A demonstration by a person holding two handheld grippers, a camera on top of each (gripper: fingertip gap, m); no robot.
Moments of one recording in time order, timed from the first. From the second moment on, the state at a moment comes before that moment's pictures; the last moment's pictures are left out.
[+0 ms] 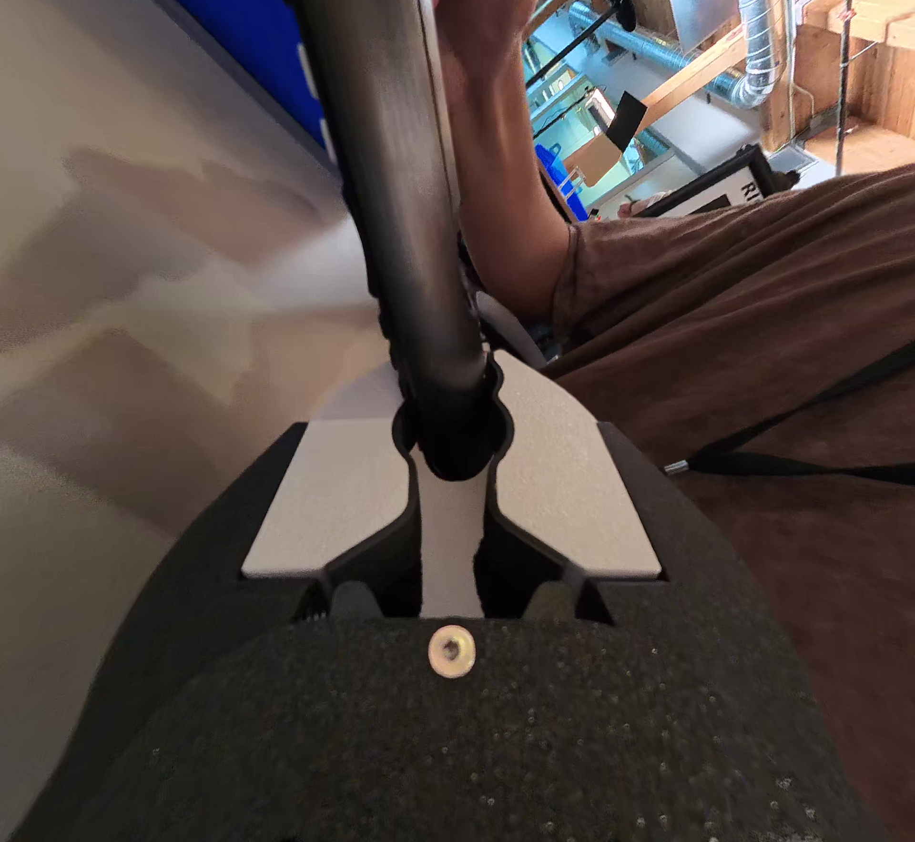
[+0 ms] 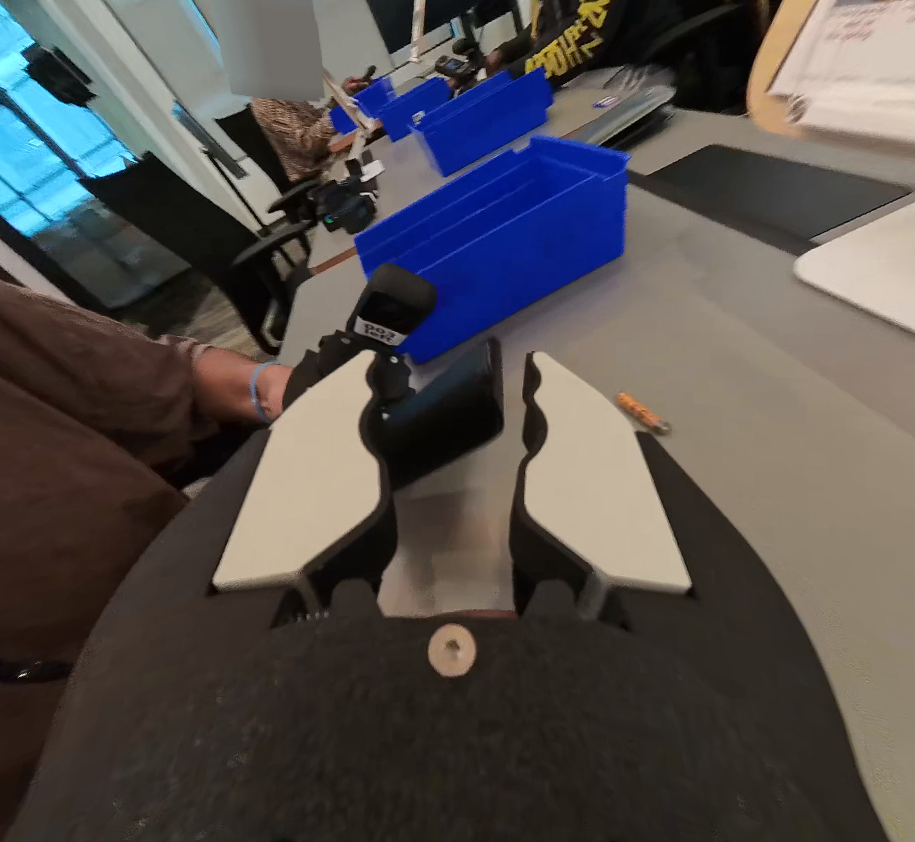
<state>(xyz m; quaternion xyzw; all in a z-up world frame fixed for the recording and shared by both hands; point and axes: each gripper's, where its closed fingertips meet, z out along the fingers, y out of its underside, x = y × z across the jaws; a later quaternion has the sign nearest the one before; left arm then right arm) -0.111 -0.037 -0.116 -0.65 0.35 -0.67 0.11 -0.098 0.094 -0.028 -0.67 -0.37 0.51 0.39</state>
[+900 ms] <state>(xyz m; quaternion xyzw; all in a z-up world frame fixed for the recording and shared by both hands) -0.166 -0.088 -0.124 -0.69 0.33 -0.65 0.02 0.026 0.119 -0.142 -0.78 0.12 0.39 0.48</state>
